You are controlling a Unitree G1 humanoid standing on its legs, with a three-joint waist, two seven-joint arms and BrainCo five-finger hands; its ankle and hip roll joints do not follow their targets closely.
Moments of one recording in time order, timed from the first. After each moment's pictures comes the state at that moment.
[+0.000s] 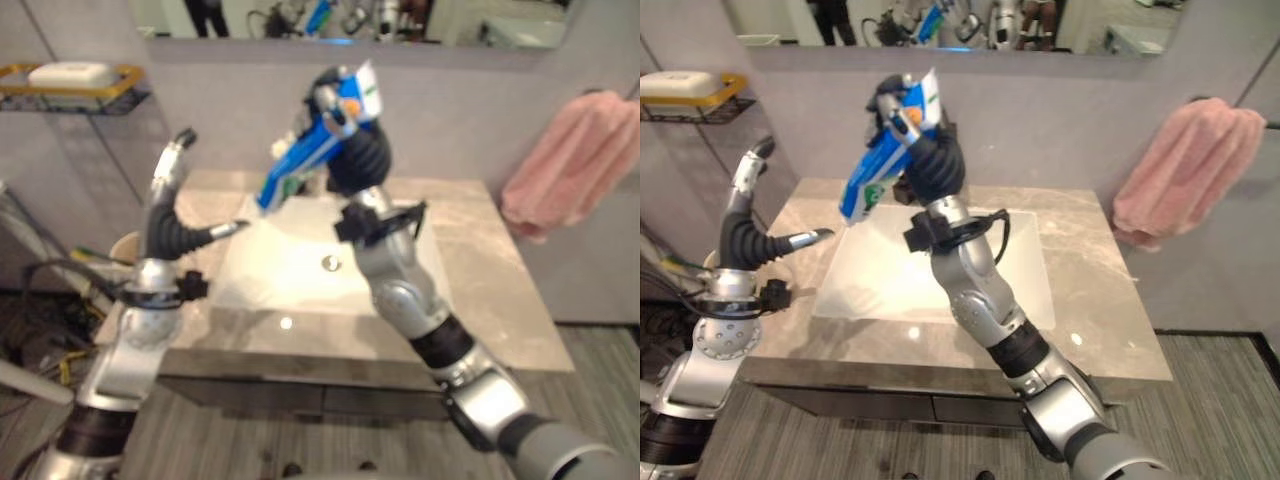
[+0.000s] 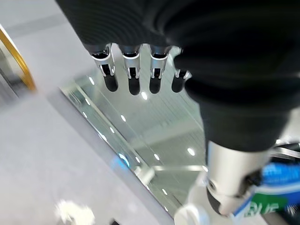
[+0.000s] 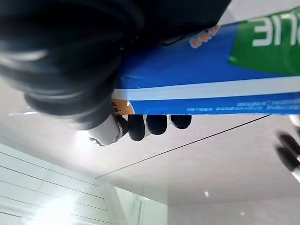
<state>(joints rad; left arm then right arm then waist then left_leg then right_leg) -0.13 0.61 -0.03 -0.25 0.19 -0.20 0.37 -0.74 -0.12 0.43 -0.02 0.85 -0.32 -0.15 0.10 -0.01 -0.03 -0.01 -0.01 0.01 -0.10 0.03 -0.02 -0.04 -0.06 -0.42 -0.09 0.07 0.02</state>
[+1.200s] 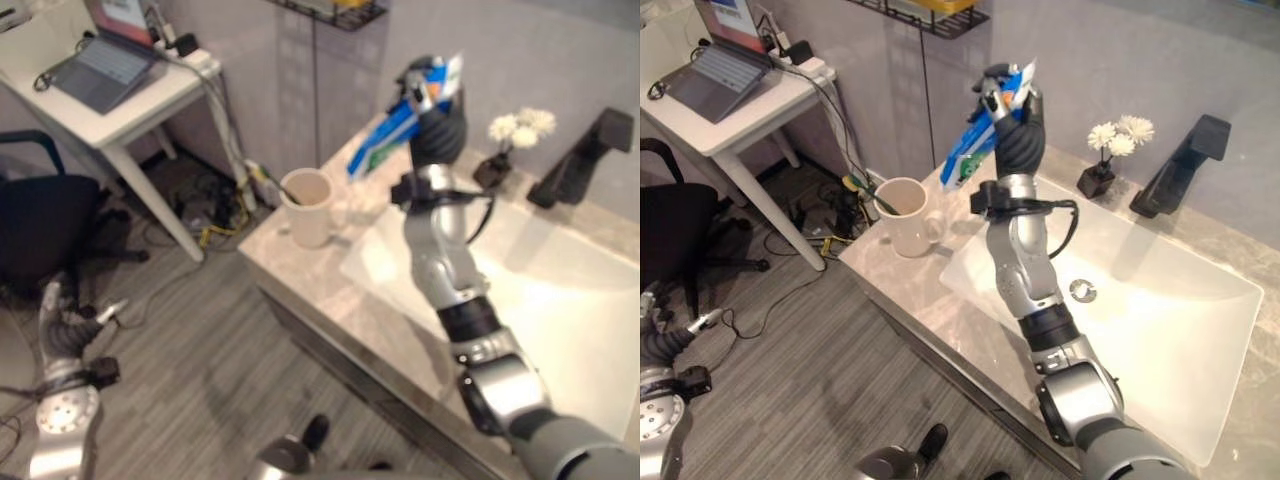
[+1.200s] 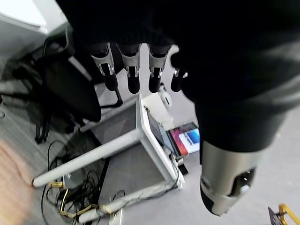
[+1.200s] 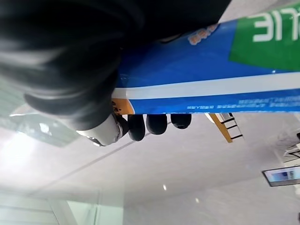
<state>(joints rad) 0.22 0.56 0.27 0.18 -0.28 -0.23 0.30 -0.77 -0.20 0.21 0.17 0.63 -0.34 -0.22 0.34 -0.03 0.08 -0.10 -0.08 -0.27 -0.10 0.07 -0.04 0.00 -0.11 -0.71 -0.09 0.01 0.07</state>
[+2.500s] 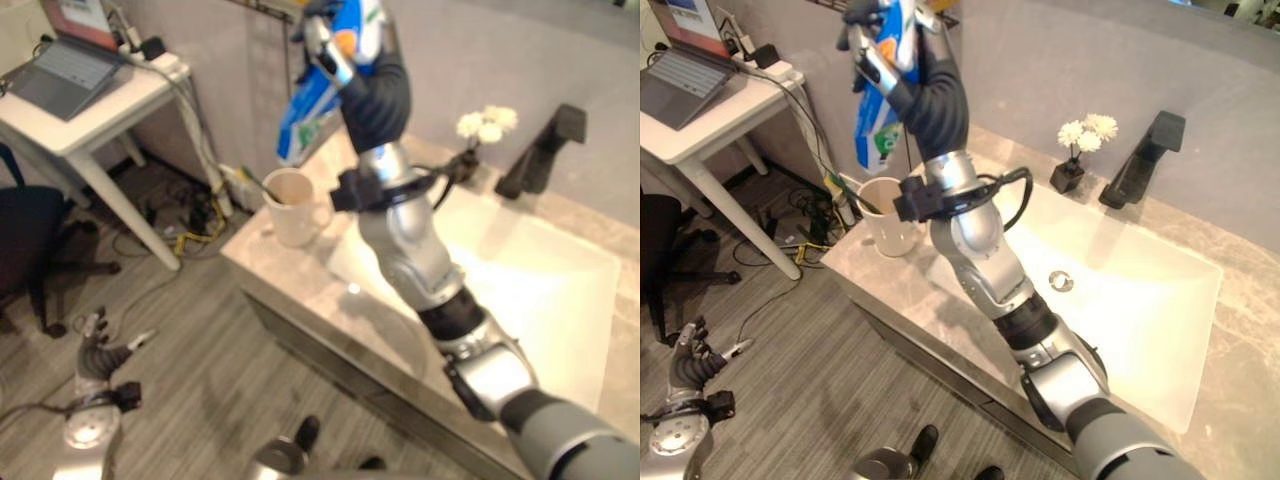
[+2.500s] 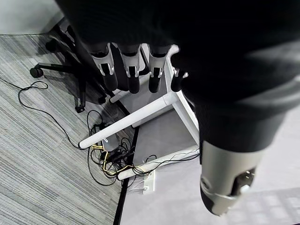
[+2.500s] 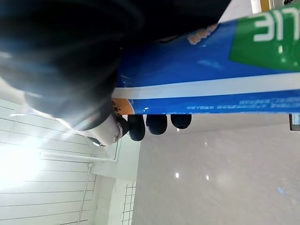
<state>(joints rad) 0.27 0.52 0.19 0.25 -0.23 -0.16 0.28 -0.89 -0.16 0.42 -0.03 0.51 -0.30 -0.21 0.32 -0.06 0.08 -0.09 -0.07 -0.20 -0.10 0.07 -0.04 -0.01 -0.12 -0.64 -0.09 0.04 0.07</state>
